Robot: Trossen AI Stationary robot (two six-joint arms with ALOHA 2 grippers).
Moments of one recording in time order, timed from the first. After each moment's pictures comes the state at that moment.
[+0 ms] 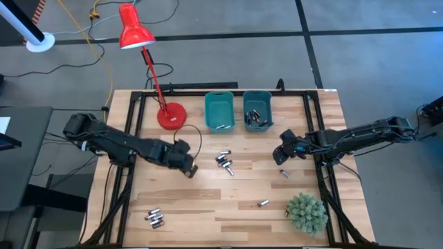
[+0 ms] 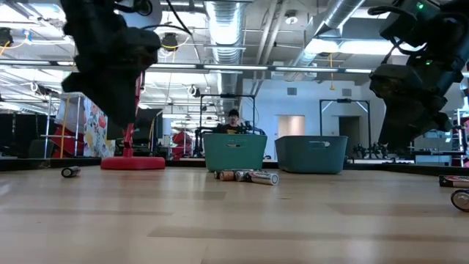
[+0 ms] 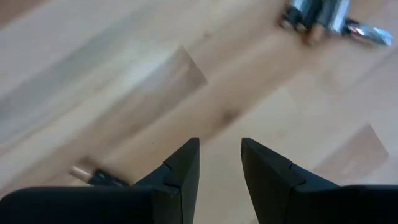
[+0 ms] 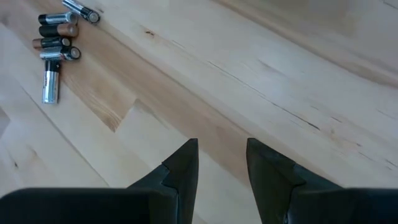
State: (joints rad) left arm -0.24 1.41 0.93 -0.73 -0.29 -1.16; right arm 0.07 0.90 0.43 -0.53 0.21 1.02
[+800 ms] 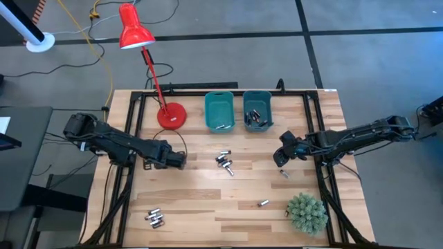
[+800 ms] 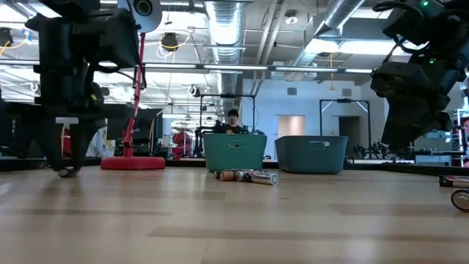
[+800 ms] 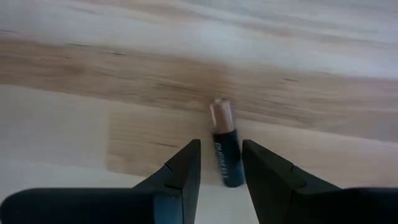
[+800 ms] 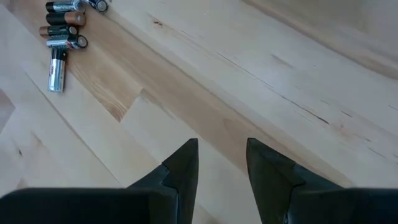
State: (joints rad) left arm -0.17 1.41 0.70 -0.80 -0.18 -1.90; right arm 0.10 0.90 0.43 -0.53 0.21 1.02
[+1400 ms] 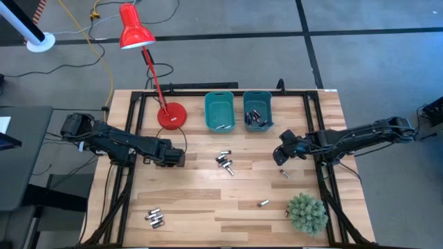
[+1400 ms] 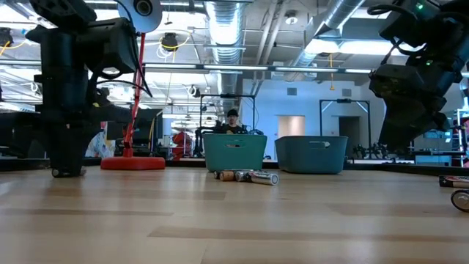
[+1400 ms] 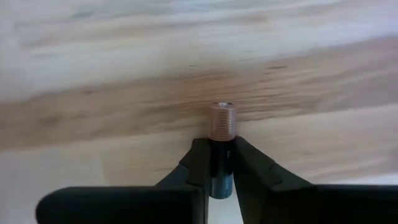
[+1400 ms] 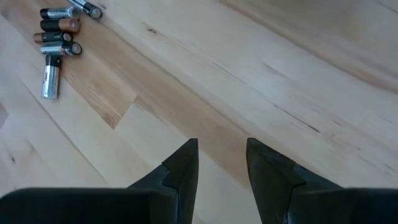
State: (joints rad) left arm -0.10 1.40 0.61 -0.66 -0.13 -1.54; right arm 0.06 0.90 0.43 -0.53 0.21 0.99
